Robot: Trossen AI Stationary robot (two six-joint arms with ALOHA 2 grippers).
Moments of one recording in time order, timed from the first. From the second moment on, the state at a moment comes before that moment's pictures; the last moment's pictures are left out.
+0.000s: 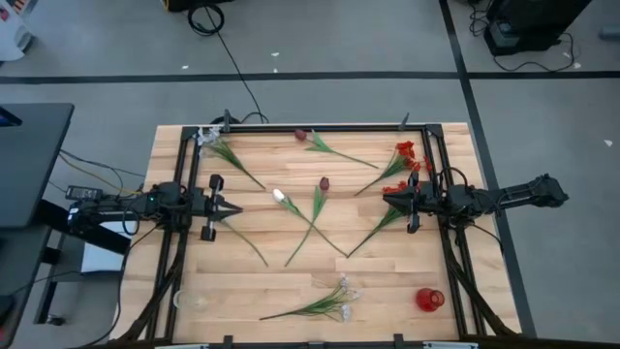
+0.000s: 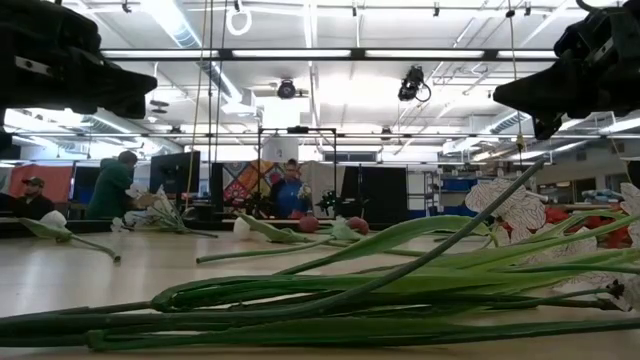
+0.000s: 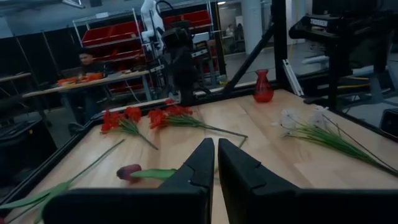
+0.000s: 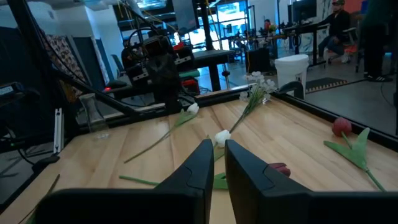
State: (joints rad) left arm 0.03 0.03 0.01 0.05 0.12 0.17; right arm 0.13 0.20 0.01 0.20 0.32 0.19
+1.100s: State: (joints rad) left arm 0.03 0.03 0.01 0.38 0.01 -0.03; right arm 0.07 0.55 0.27 0.30 0.49 1.00
